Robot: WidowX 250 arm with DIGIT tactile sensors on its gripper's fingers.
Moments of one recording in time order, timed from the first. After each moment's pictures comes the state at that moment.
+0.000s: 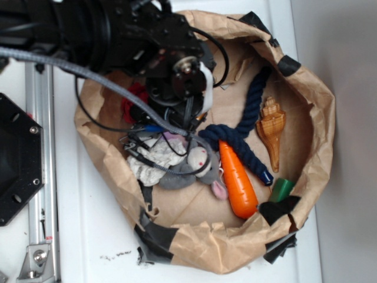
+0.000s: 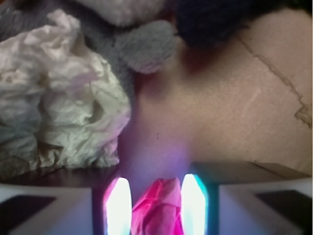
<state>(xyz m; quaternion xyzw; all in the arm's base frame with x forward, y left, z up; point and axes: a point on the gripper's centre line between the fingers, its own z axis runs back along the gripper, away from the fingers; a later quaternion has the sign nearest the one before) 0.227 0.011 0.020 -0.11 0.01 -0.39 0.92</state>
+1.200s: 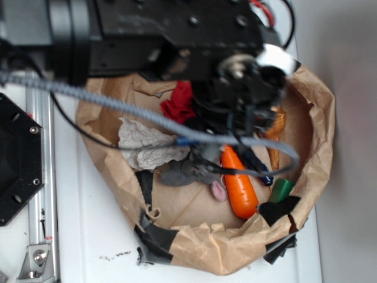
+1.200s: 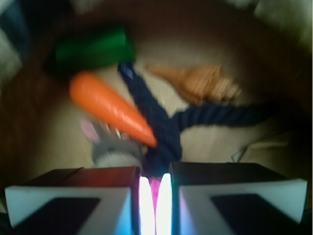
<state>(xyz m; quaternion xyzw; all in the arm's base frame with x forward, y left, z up) 0.284 -0.017 0.120 -0.04 -0.06 -0.19 0.98</state>
